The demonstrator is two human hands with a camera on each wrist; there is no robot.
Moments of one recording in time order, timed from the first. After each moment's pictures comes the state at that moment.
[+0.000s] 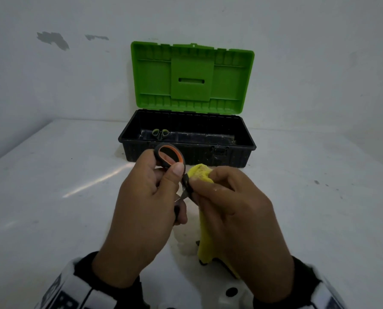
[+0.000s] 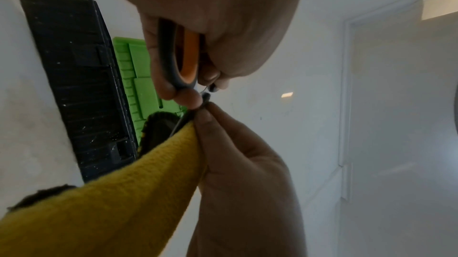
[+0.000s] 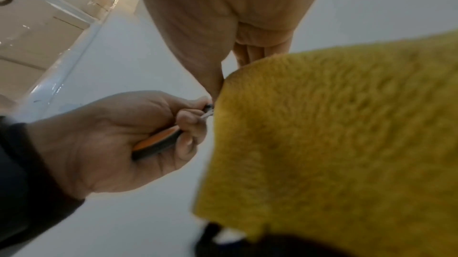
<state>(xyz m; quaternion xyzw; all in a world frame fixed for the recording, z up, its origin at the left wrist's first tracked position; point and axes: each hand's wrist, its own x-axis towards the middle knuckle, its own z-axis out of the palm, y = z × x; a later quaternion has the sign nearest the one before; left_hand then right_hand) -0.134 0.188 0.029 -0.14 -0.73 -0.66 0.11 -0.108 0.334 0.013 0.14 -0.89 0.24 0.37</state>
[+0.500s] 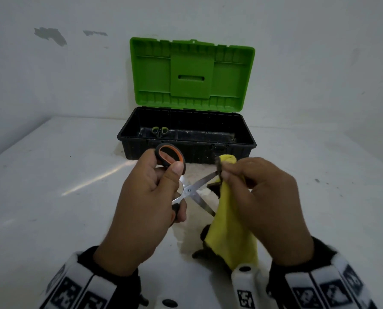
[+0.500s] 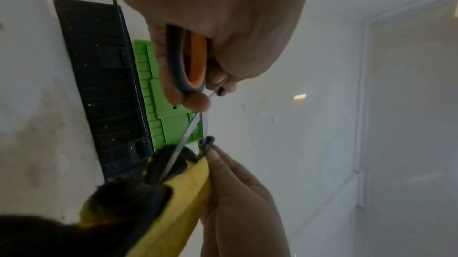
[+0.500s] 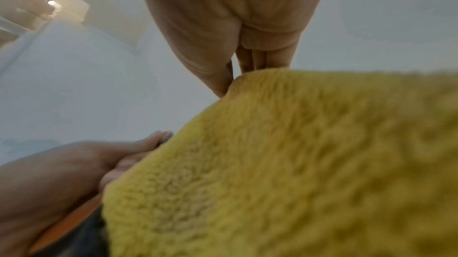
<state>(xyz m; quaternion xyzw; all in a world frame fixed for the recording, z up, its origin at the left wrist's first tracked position) -0.144 0.189 0.018 -0.14 -0.68 -0.71 0.06 -0.130 0.373 0.016 0.07 -0.87 0.34 0.35</state>
